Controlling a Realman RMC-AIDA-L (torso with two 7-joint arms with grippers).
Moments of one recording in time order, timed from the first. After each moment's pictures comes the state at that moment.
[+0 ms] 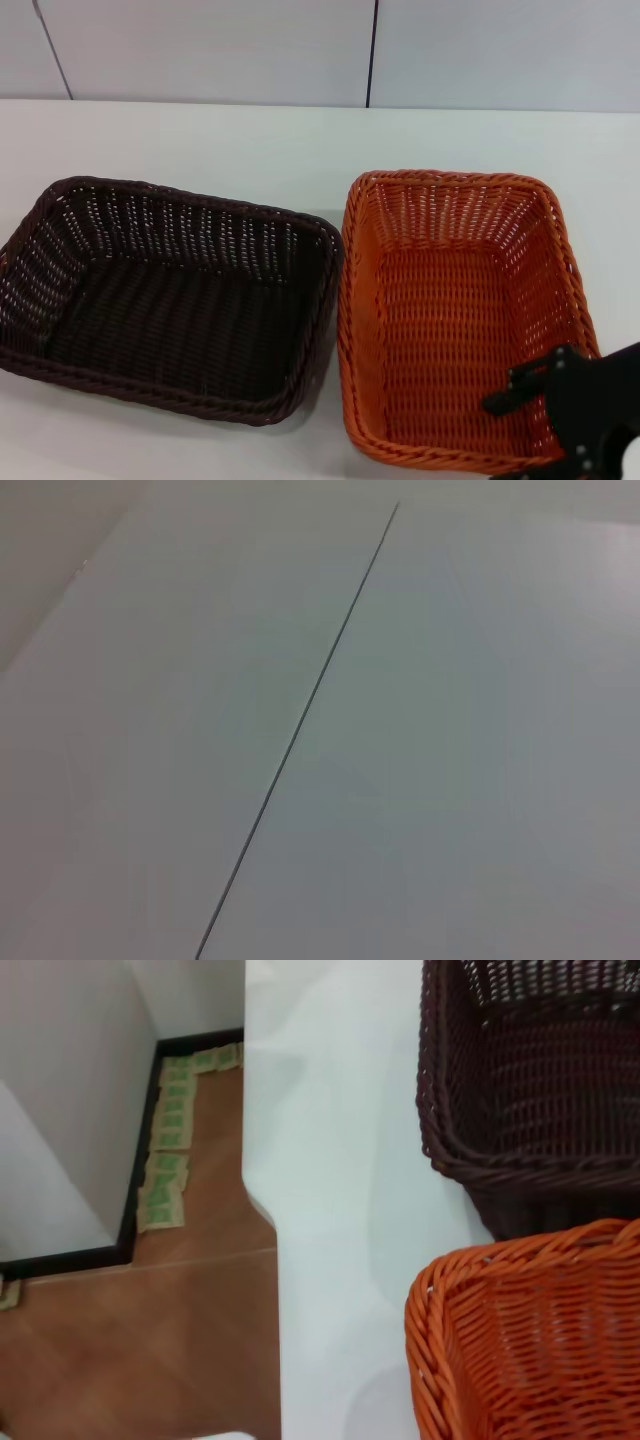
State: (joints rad) left arm -0.31 -2.06 -2.88 -0.86 0.88 -1.08 1.96; right arm 0.34 2.04 1.83 1.56 -2.13 1.87 -1.25
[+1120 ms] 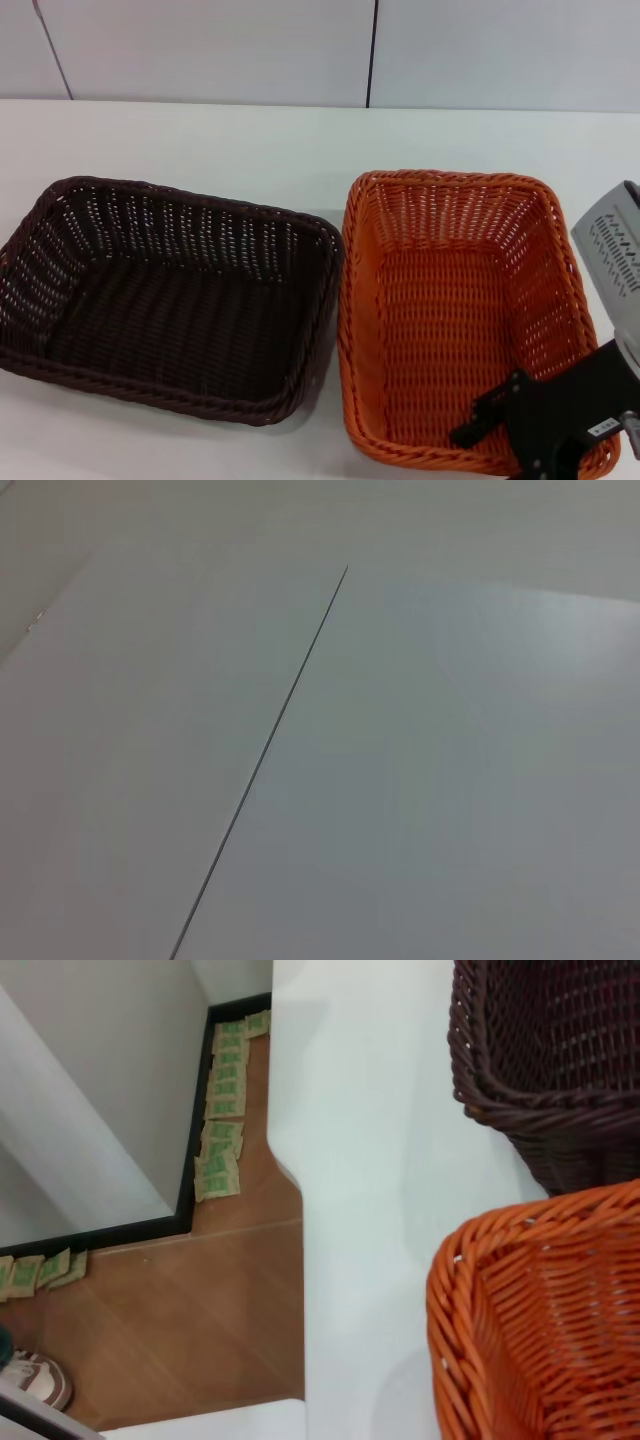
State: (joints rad) left arm -0.28 -2.06 -2.88 -0.83 0.82 -1.22 1.98; right arm 0.47 2.07 1.80 1.30 -2.22 1.82 -1.30
